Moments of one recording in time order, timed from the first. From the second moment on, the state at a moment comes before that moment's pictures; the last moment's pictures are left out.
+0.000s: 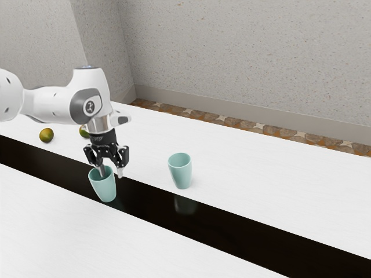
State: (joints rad) arm 0.19 0.20 -0.07 -2.00 -0.06 2.04 -0.09
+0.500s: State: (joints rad) arm 0.19 0.25 -0.05 -2.01 -0.03 2.11 -0.09
